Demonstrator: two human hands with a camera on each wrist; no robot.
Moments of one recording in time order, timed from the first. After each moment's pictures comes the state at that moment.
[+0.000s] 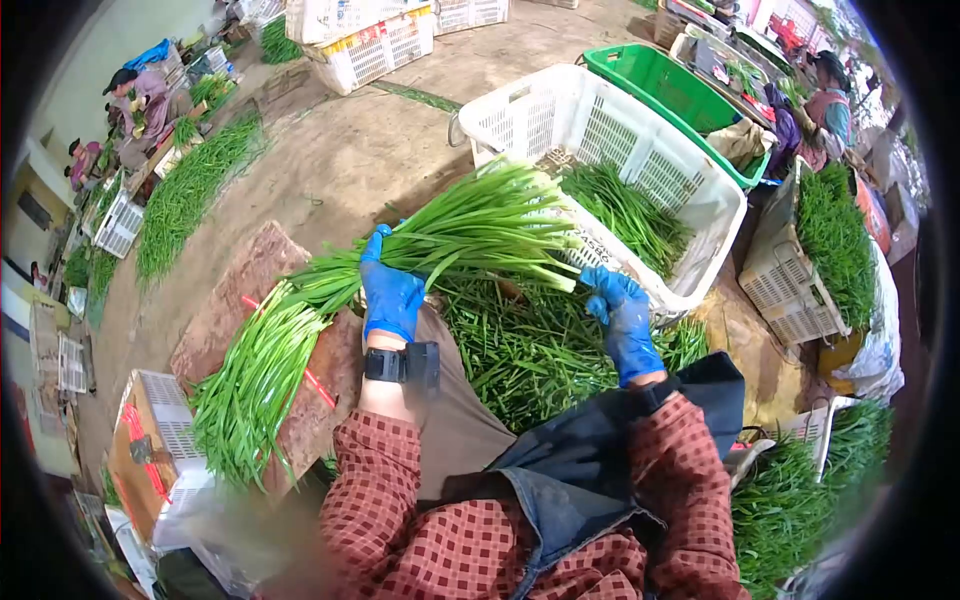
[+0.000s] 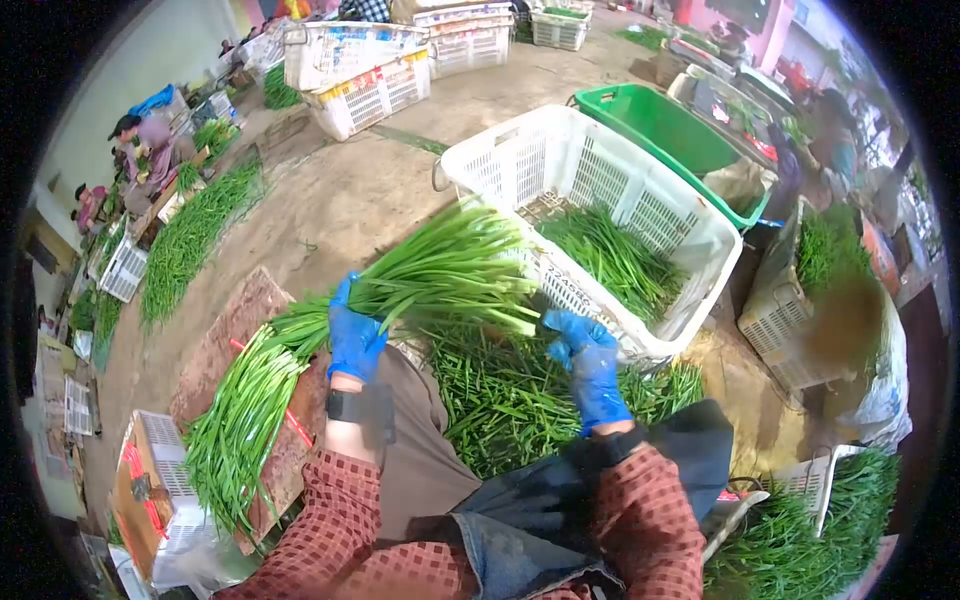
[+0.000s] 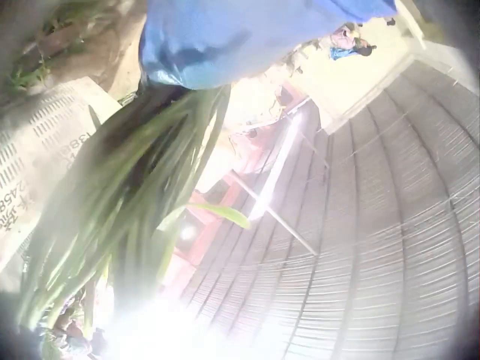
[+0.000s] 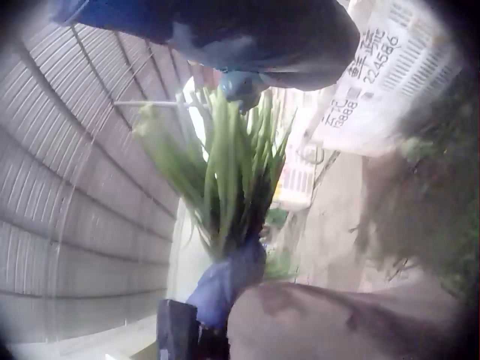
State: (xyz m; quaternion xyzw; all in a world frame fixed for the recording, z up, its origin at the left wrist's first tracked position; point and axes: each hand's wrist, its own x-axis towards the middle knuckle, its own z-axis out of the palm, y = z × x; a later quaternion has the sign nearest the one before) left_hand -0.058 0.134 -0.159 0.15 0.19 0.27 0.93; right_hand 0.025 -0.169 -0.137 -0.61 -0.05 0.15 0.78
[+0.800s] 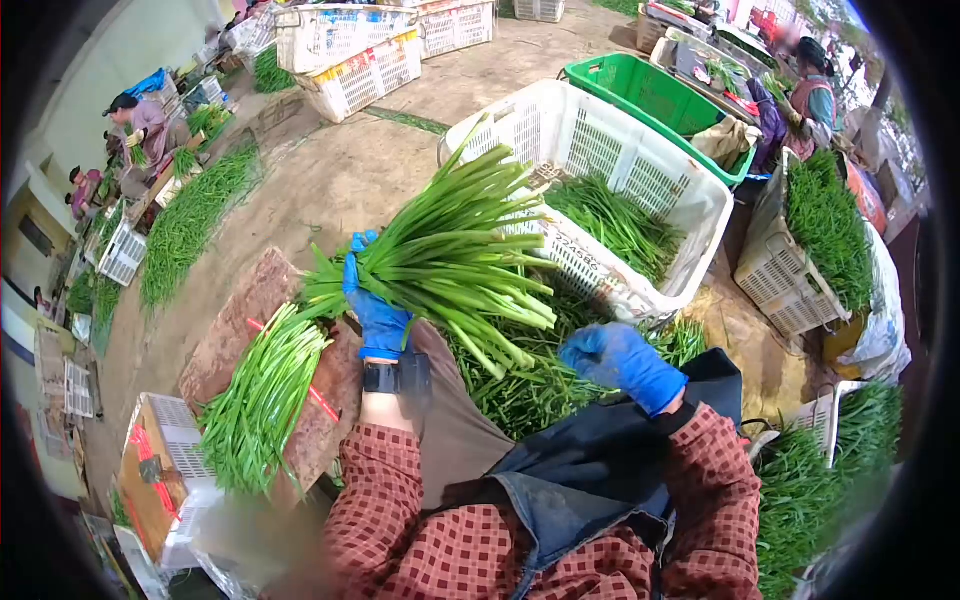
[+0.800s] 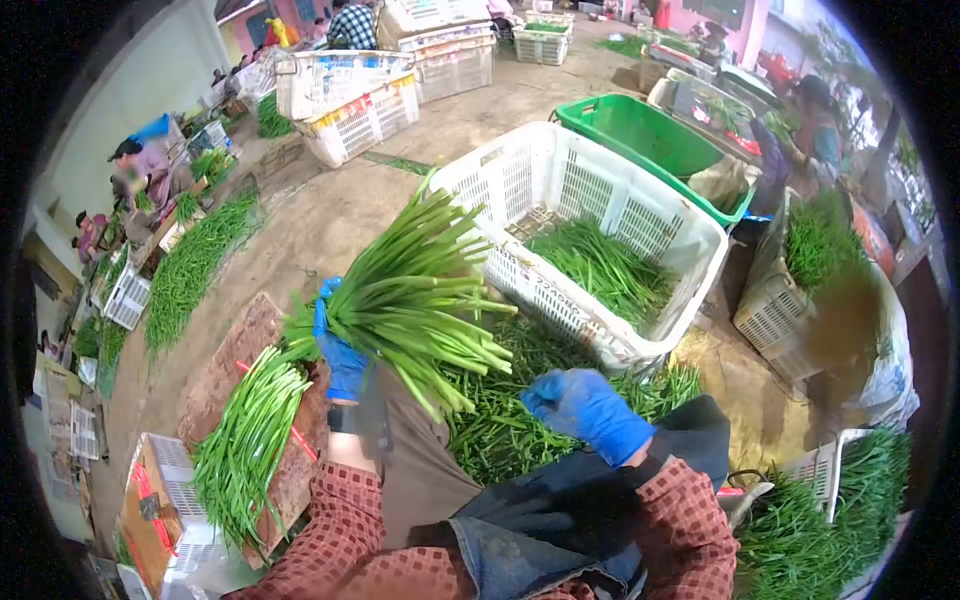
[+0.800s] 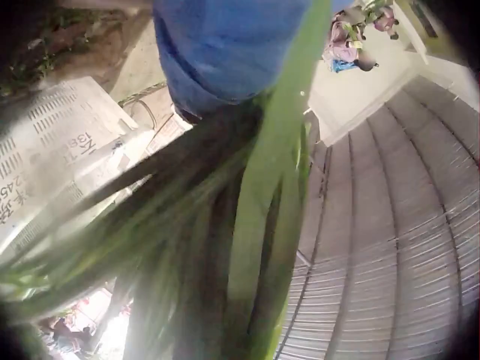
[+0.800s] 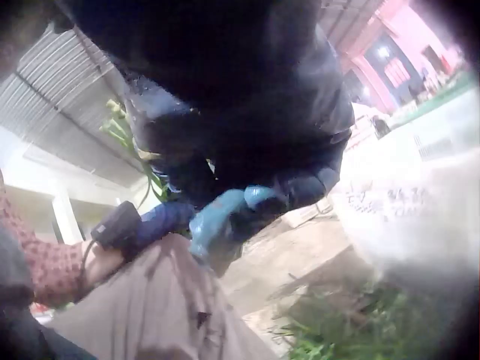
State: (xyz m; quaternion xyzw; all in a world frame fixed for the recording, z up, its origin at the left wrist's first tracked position) left_hand -0.061 0.142 -0.162 0.18 -0.08 0.37 0.91; right_hand -0.005 -0.207 -0.093 -0.81 -0.47 0.08 0.33
